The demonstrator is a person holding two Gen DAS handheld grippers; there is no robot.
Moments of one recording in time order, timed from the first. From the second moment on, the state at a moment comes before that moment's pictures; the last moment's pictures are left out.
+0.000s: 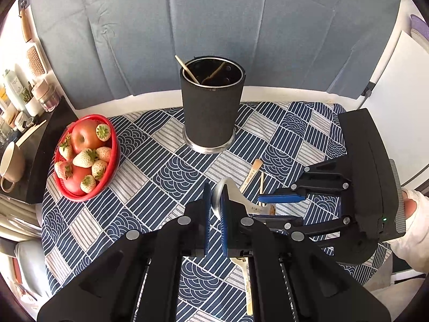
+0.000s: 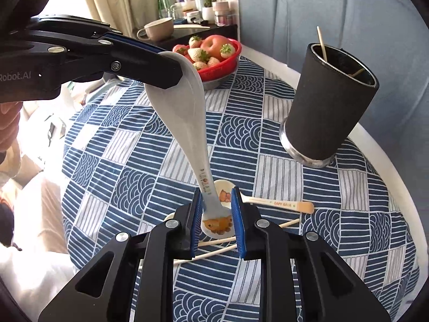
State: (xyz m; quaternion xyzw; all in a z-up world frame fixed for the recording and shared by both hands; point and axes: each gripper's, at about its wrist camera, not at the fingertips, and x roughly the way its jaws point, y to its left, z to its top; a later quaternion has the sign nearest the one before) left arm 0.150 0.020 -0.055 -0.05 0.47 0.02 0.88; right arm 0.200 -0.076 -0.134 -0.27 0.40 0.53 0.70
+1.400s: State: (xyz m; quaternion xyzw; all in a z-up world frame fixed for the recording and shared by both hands) left arm 0.257 0.058 0.045 0.03 0.34 -0.09 0.93; right arm 0.296 -0.019 -0.037 -0.17 0.32 0.37 0.85
